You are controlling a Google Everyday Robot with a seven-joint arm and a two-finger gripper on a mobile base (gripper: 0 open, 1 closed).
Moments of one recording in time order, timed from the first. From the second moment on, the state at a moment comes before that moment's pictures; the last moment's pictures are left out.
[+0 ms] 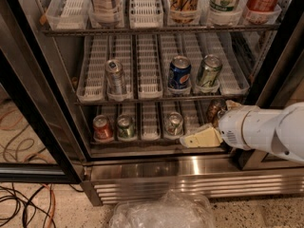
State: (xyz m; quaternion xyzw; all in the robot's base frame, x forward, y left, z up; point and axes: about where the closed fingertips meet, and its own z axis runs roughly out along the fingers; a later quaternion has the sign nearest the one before) arm 0.499 -0.155 0.808 -0.31 0.84 0.08 0.43
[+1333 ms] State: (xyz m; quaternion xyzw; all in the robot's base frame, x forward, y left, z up) arm 0.512 -0.151 0.735 -0.15 0.85 0.10 0.49
